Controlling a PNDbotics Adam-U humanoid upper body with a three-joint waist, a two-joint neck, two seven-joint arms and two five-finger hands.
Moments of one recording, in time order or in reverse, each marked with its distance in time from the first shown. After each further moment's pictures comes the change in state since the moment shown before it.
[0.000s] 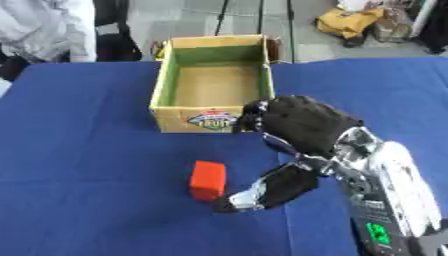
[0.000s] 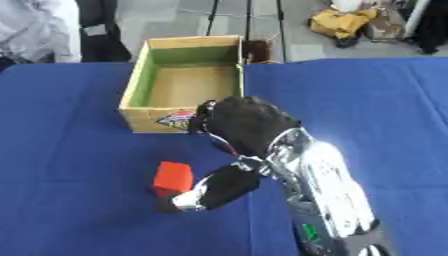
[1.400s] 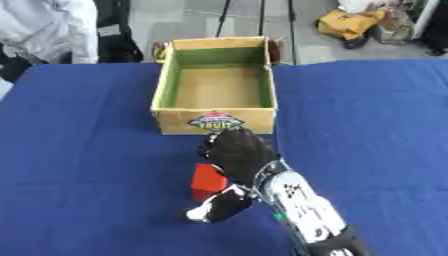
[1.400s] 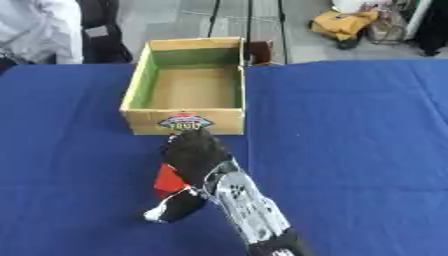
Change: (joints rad) left arm 0.000 0.000 -0.005 0.000 0.000 0.000 -0.009; right arm -0.023 0.071 0.083 0.328 0.281 0.060 -0.381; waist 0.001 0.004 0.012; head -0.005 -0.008
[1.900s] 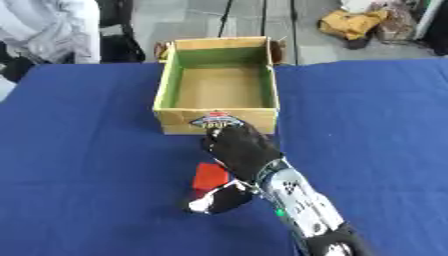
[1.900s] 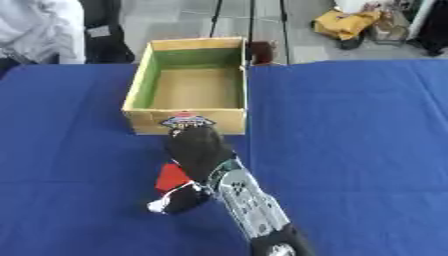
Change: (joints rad) left arm 0.000 0.000 0.000 0.000 0.000 0.000 0.000; right arm -0.022 -0.002 -0.019 0.060 0.023 0.016 -0.112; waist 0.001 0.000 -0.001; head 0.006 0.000
